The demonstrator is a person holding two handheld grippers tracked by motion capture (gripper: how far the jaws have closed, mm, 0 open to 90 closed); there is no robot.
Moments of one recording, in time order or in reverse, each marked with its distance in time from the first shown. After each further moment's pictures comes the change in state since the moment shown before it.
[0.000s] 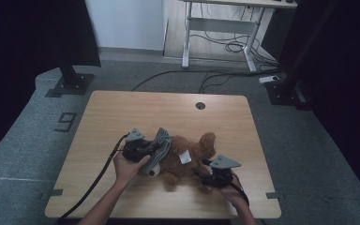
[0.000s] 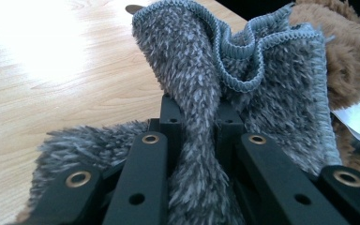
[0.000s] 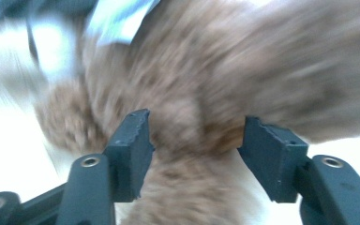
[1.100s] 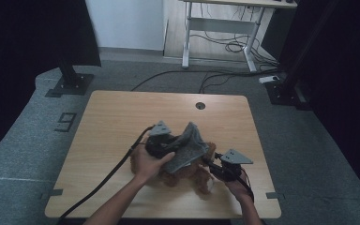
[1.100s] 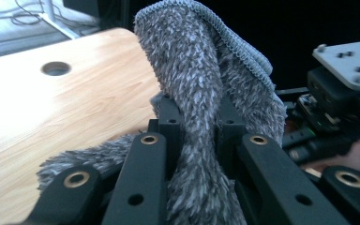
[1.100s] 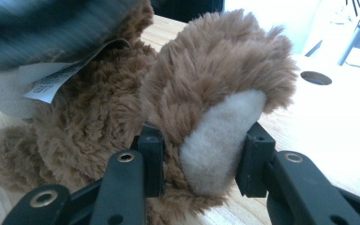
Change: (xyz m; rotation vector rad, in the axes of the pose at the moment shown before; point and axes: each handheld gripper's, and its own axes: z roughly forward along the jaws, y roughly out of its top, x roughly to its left) left arm -0.084 0.073 0.031 0.000 -0.163 0.120; right arm -0.018 0.009 -0.009 -0.111 -0.092 -0.003
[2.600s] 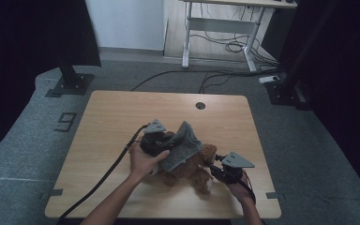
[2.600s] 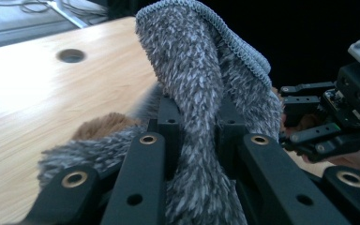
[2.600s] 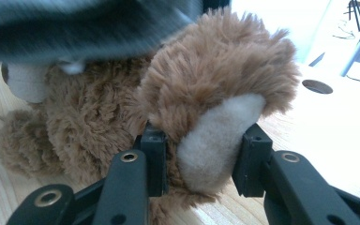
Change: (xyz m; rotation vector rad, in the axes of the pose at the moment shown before) left arm 0.014 -0.007 -0.008 0.029 0.018 -0.022; right arm 0.001 -0.006 -0.006 -0.023 0.020 -0.047
